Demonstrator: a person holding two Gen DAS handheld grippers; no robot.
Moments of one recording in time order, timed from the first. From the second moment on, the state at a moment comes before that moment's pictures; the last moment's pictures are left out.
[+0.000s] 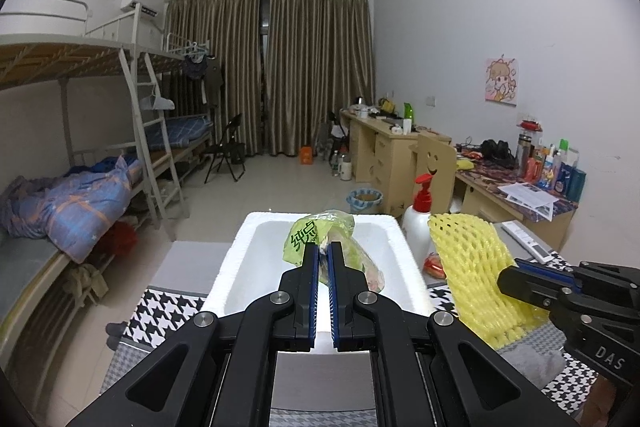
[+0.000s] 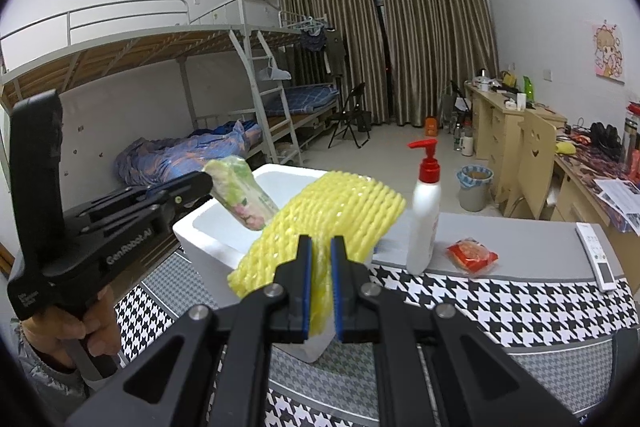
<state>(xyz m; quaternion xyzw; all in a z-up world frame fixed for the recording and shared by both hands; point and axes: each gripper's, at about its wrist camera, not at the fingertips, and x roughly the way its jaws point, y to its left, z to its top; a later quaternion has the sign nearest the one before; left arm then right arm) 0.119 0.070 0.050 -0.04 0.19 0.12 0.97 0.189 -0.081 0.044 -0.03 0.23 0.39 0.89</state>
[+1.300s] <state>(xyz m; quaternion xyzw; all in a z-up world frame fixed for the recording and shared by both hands) 0.154 0.090 0.035 -0.04 0.22 0.12 0.97 0.194 -0.078 0.045 -0.03 0.23 0.35 0.90</state>
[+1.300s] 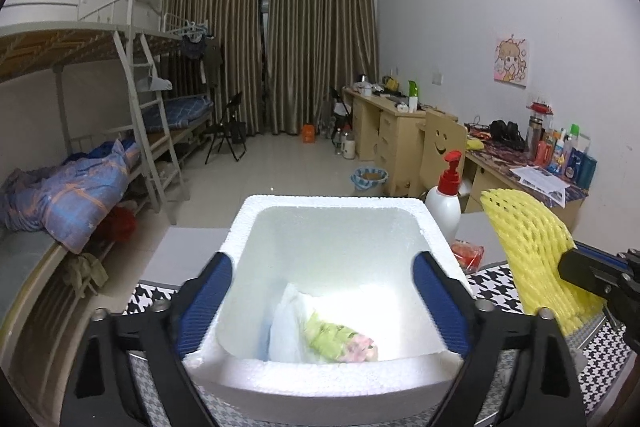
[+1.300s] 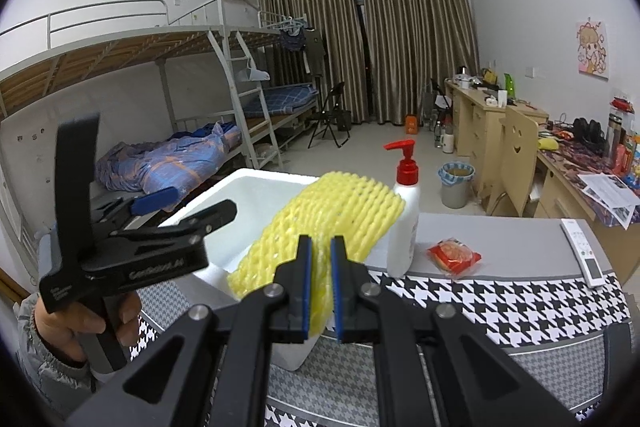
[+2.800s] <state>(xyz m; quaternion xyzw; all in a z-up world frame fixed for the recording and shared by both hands) 0.074 0.133 0.042 -0.05 0.18 0.17 0.97 0.210 -0.003 0.044 -0.06 0.25 0.39 0.88</state>
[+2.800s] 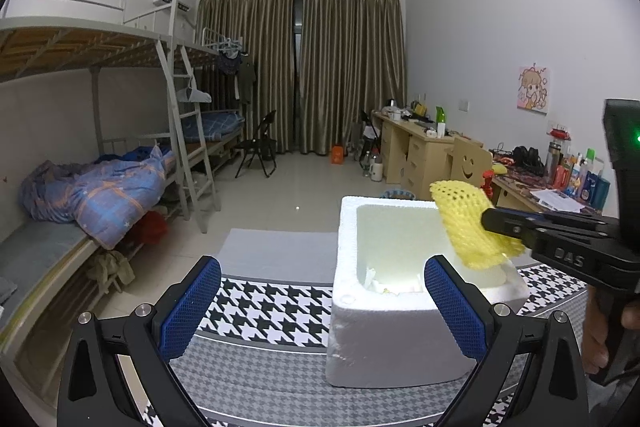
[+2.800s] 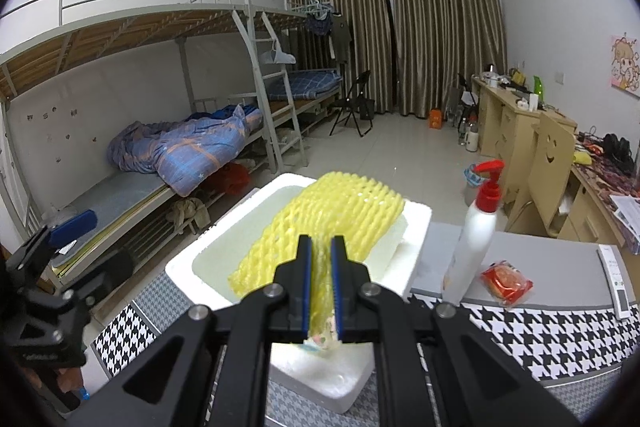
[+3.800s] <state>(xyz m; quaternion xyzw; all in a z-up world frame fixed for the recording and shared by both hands) 0.046 0.139 0.032 -0.07 0.19 0.18 0.96 0.209 0.025 0.026 -0.07 0.29 0.40 0.87</state>
